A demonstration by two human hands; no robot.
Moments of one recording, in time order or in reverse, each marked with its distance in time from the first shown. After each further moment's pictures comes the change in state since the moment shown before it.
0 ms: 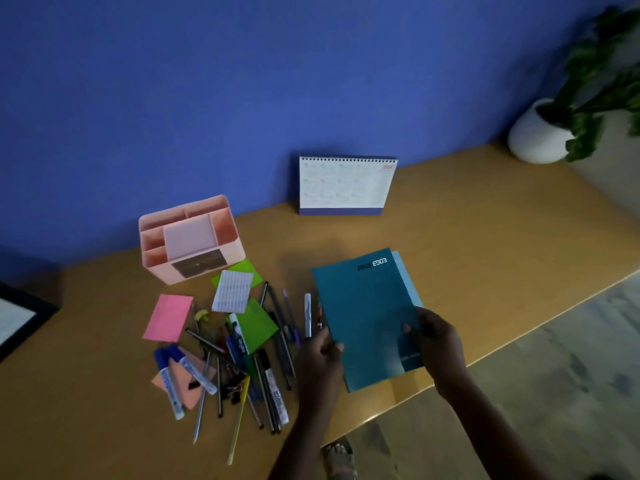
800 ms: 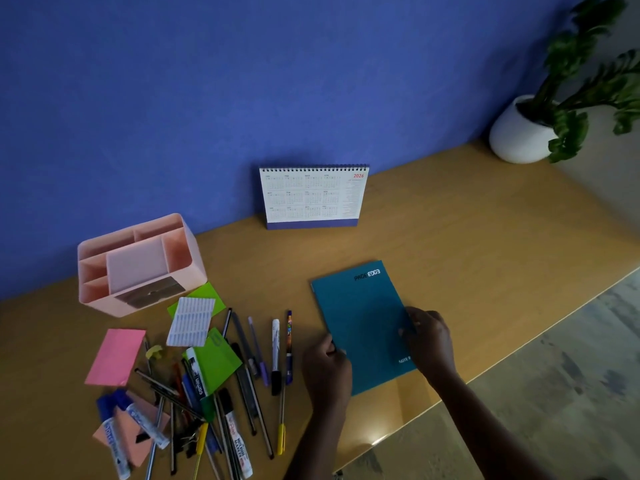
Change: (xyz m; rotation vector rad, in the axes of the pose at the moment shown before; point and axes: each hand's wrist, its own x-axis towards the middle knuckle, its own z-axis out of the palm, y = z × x) left_hand 0.051 0.018 0.094 0.062 0.057 -0.120; right_hand 0.096 0.039 -0.024 -0.495 0.091 -0.176
